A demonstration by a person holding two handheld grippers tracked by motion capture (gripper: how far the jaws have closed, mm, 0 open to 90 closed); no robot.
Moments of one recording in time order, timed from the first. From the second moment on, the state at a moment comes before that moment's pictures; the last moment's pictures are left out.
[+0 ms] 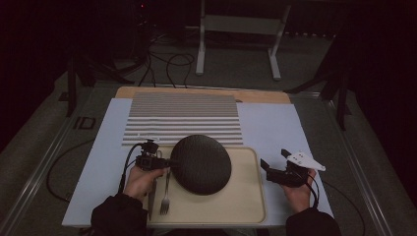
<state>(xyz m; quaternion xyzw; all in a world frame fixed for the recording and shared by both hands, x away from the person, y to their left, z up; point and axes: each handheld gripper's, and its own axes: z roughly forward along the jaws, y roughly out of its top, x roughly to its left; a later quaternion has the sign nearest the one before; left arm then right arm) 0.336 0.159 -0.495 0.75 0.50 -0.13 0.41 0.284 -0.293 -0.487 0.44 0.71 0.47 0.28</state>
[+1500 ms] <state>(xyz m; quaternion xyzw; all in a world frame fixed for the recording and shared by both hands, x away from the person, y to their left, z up) 0.292 0.175 -0.486 0.82 0.40 -0.12 0.39 0.284 -0.290 -0.488 0.44 0.71 0.47 0.28</state>
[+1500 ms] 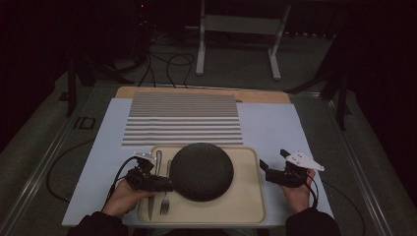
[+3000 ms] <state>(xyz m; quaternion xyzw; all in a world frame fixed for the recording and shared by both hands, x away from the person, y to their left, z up) 0.263 0.277 -0.469 0.68 0.45 0.30 0.49 0.266 -0.295 -0.485 0.40 0.71 0.51 0.29</state>
